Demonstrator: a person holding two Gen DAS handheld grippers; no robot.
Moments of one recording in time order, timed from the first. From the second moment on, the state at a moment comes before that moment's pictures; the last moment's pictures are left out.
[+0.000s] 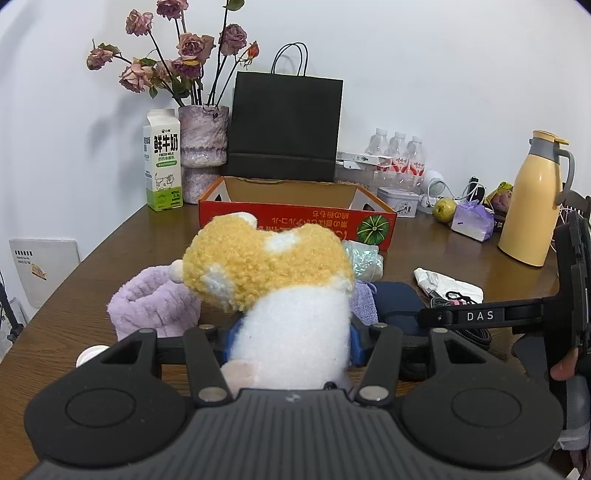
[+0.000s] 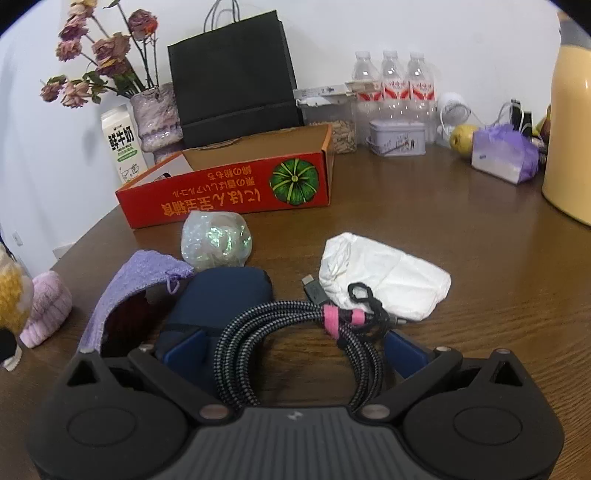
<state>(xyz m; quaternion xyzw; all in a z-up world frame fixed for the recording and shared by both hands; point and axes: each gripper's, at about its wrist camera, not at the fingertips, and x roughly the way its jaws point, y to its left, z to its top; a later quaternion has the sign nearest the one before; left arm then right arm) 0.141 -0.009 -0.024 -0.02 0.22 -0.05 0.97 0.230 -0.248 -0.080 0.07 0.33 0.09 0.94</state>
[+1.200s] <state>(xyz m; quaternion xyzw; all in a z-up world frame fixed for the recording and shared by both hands) 0.120 -0.004 -0.024 -0.03 0.23 -0.03 0.97 0.180 -0.256 -0.074 0.08 0.23 0.11 0.96</state>
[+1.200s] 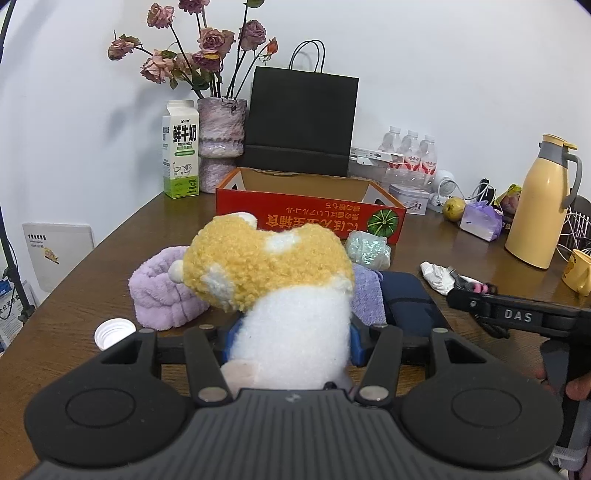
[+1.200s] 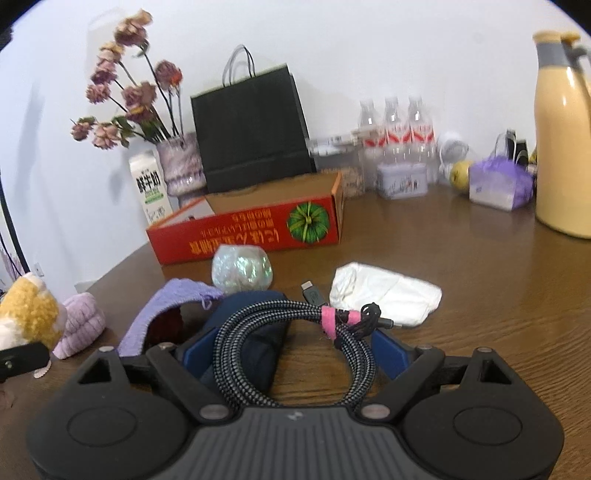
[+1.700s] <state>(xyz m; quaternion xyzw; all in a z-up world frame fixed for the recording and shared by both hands) 0.125 -0.012 -0.021 -0.02 0.24 -0.03 0.97 0.128 -0.238 -0.057 -0.01 0.13 0.10 0.99</state>
